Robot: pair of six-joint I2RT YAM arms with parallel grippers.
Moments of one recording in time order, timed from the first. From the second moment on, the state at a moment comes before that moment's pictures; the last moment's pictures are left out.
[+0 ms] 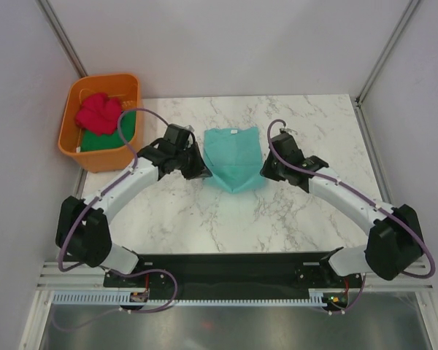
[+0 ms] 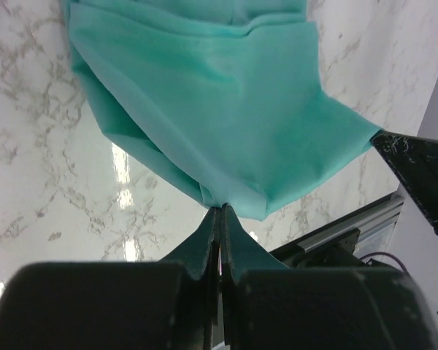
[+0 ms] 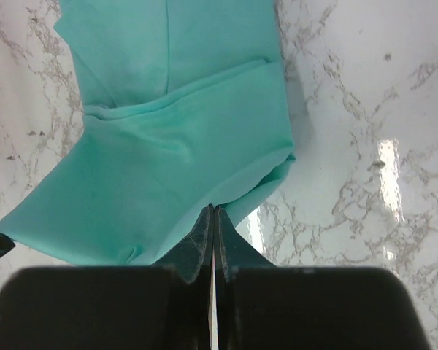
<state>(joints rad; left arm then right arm) -0.50 1.46 1.12 -0.53 0.24 -0.77 0.55 1.36 1.00 -0.45 0.17 0.79</state>
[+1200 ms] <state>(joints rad) -0.27 2.44 2.26 -0.56 0.23 -0.68 0.28 2.28 1.90 -0.34 -0.01 0.57</state>
